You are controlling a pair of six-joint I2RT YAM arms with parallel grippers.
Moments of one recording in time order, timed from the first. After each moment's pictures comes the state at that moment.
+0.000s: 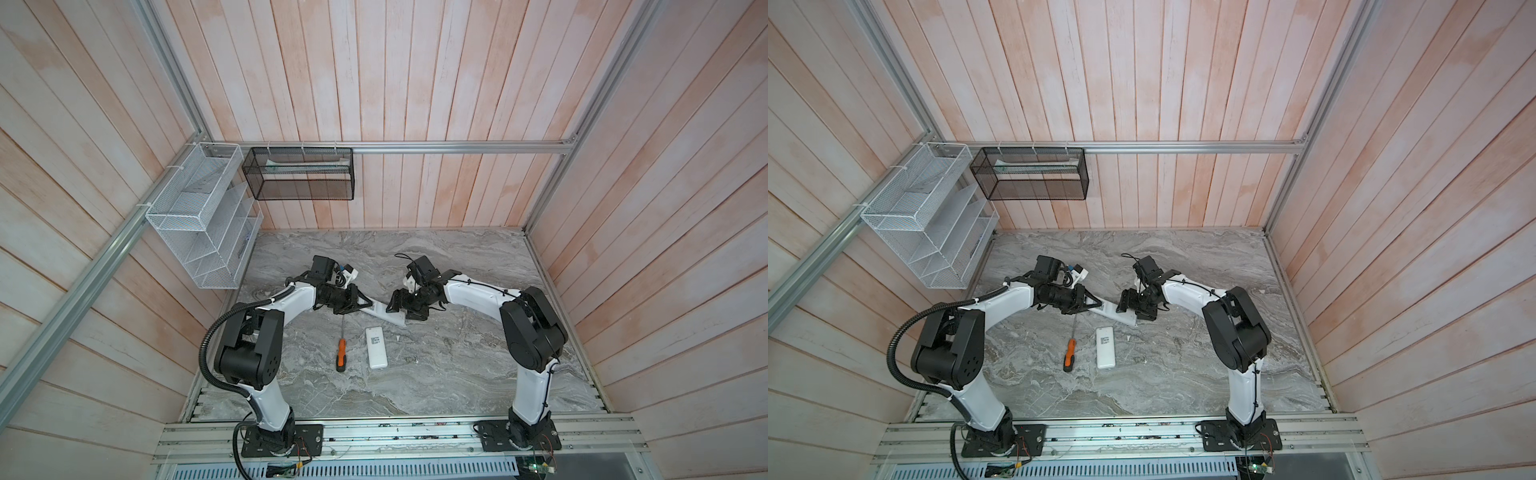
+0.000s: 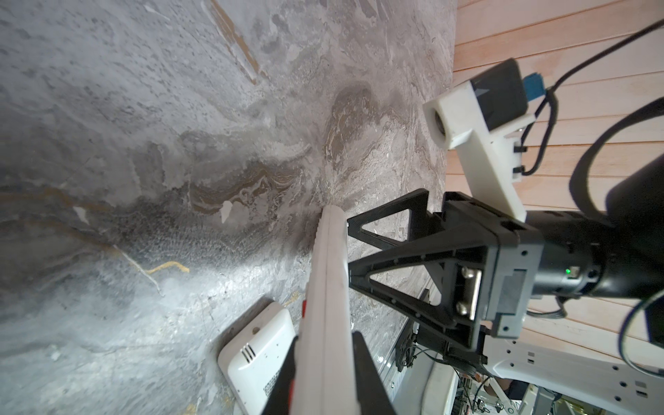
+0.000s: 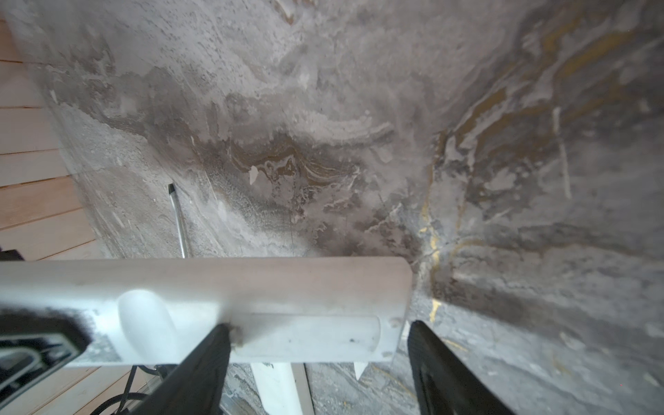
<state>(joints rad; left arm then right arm) -0.25 1.76 1.09 -0.41 0.83 -0.39 0.64 1.96 1.38 -0.58 -0.38 0.74</state>
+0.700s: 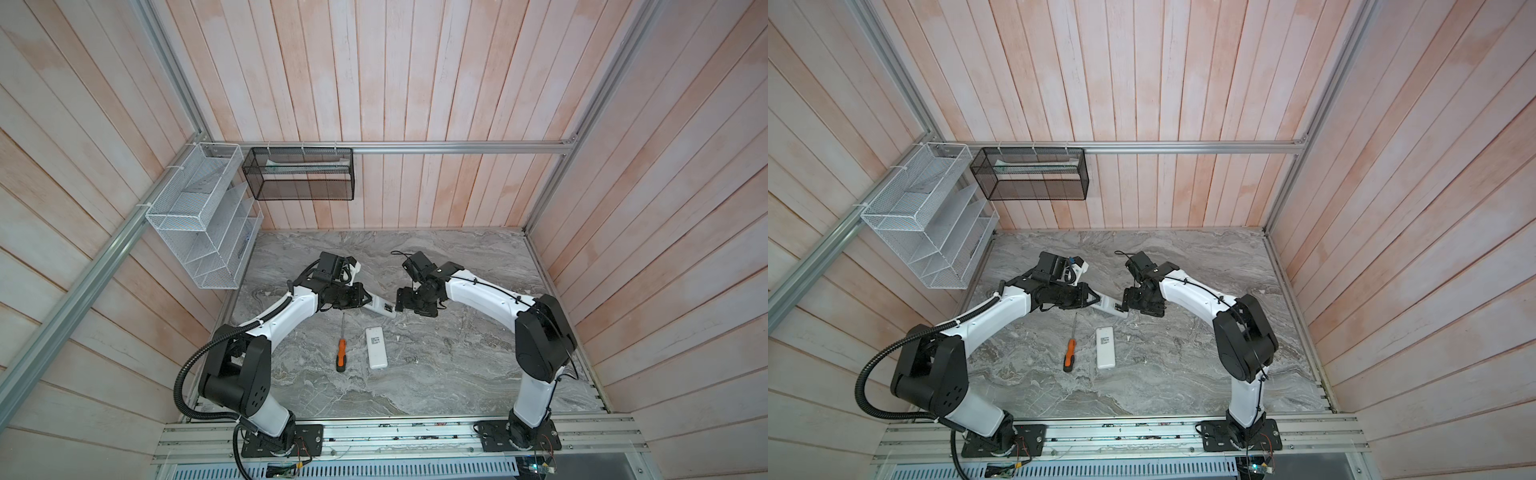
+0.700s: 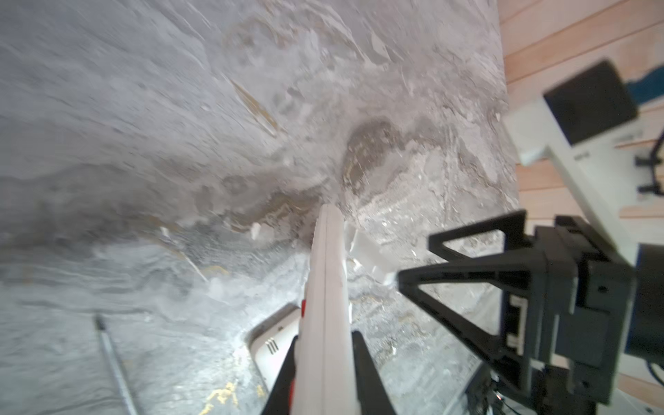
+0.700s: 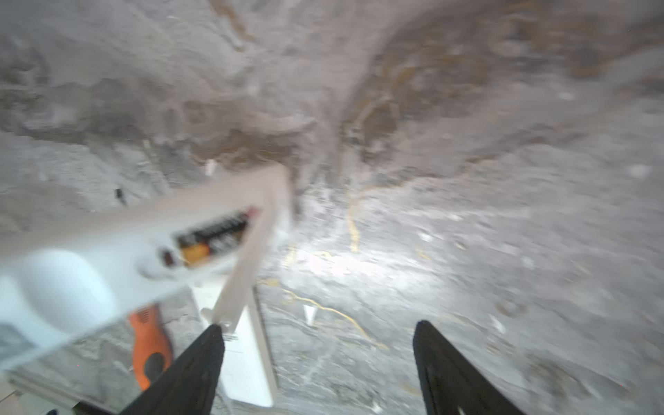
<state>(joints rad) -0.34 1.58 1.12 -0.46 0.43 -0.34 0.66 1.84 1.42 -0.88 -0.09 0.74</state>
